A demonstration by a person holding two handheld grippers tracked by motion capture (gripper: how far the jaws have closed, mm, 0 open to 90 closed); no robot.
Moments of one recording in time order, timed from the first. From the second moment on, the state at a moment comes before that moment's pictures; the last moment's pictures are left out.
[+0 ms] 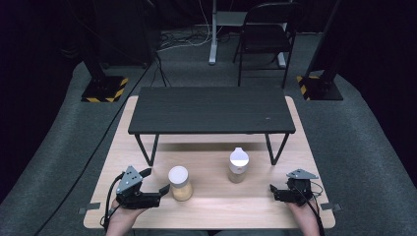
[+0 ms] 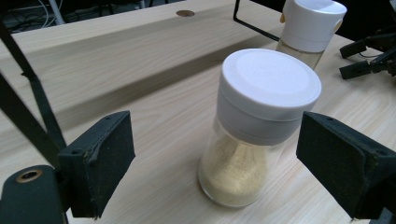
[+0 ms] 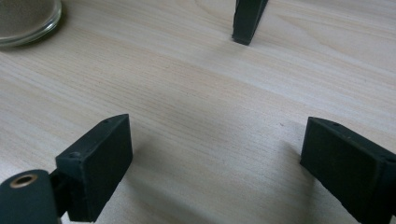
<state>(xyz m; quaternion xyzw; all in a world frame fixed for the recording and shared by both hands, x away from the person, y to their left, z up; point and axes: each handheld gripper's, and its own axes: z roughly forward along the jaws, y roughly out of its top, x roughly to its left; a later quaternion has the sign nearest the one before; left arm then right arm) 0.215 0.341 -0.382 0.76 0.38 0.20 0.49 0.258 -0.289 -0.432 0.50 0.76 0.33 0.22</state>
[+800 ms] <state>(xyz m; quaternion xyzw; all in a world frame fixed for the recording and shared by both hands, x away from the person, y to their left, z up) 0.236 0.308 -0.395 0.77 0.36 0.18 0.50 0.258 -0.289 -0.432 0.50 0.76 0.34 0.22</state>
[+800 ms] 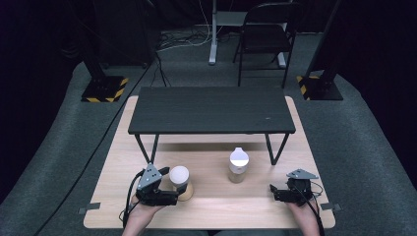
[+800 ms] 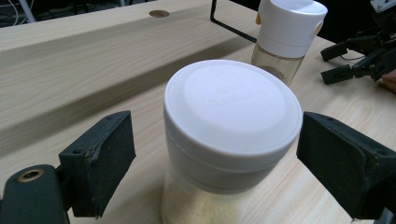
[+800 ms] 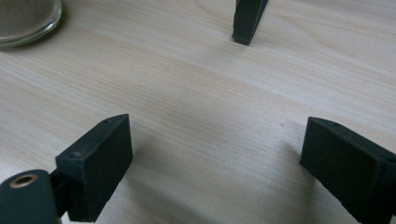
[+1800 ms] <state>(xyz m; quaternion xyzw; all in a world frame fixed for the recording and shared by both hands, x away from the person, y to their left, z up) 0.250 0.272 -0.417 0.77 0.36 0.20 0.49 0.258 -0.289 -0.432 0.50 0.76 0.34 0.22</state>
